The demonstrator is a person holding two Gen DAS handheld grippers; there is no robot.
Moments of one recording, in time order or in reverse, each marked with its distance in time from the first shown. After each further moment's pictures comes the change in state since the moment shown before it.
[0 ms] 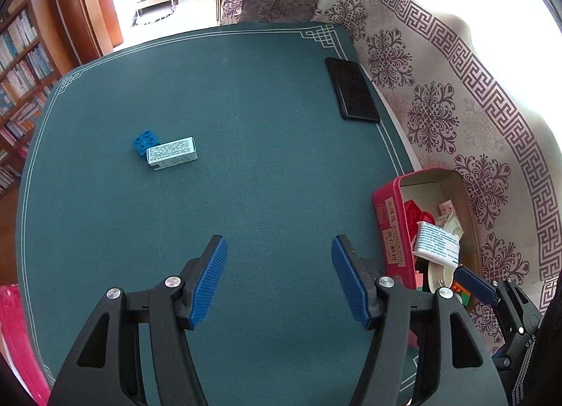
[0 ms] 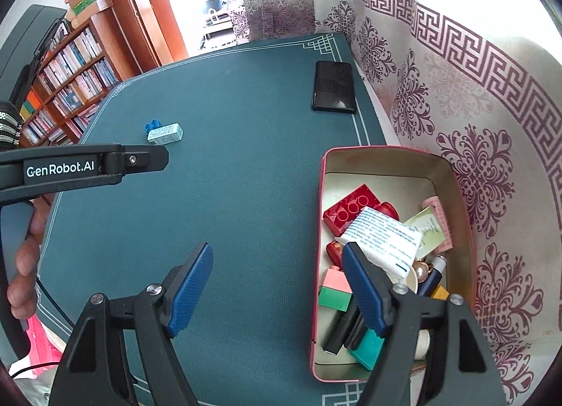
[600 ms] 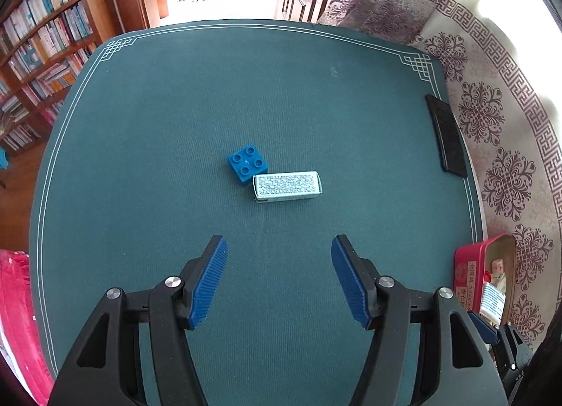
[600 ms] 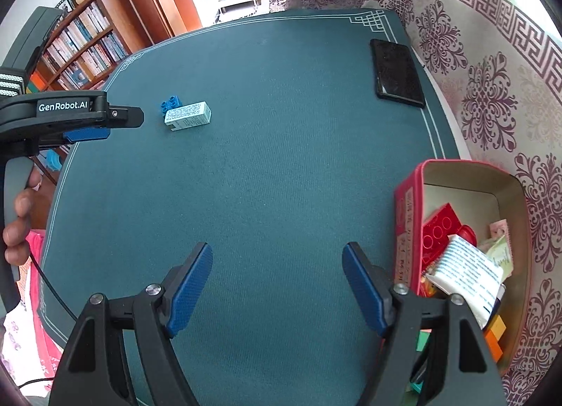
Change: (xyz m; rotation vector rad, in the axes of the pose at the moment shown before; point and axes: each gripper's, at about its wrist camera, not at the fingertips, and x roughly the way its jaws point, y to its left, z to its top) left arm 0.039 0.134 0.056 -0.161 0.024 0.072; right arm 0.074 0.060 0.036 -0.036 0.112 0.050
